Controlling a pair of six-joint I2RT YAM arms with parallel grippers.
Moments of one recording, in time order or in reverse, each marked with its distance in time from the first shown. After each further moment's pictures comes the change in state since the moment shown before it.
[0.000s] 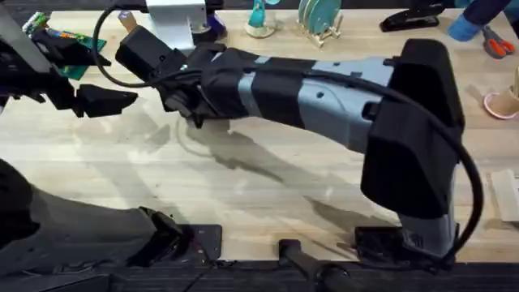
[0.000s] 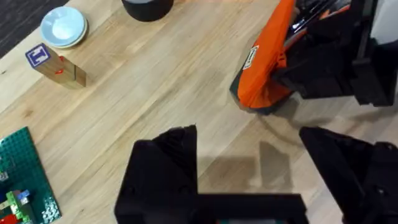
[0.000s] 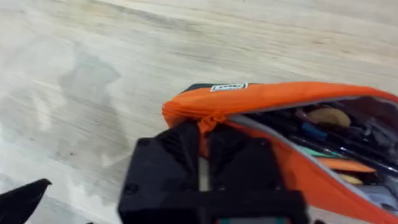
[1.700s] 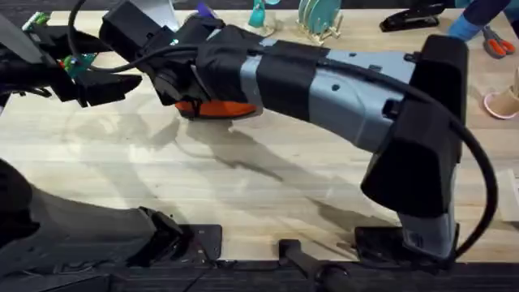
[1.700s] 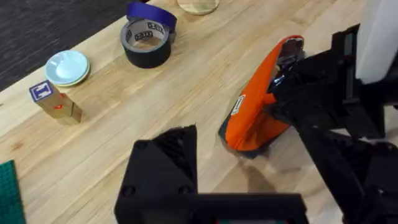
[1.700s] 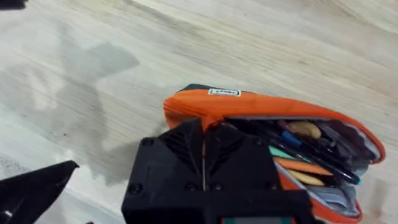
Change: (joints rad) left arm 0.000 0.001 0.000 -0.034 0.207 -0.049; right arm -0.005 0.000 0.134 -0.162 -0.004 -0.154
